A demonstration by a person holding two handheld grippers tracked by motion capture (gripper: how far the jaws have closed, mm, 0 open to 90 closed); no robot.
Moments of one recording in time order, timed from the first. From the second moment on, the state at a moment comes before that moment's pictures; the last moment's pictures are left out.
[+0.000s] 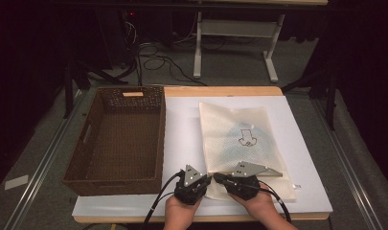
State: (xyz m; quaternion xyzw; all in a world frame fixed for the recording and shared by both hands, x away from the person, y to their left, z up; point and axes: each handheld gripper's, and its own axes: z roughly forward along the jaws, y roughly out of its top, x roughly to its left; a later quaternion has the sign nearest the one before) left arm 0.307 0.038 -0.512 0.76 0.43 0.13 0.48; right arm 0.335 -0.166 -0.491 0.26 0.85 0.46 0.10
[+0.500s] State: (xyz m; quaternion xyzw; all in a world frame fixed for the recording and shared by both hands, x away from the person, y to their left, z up) left arm 0.307 0.042 -0.509 0.75 0.43 0.12 0.48; right arm 0.337 -0.171 -0.491 0.26 0.85 0.46 0.10
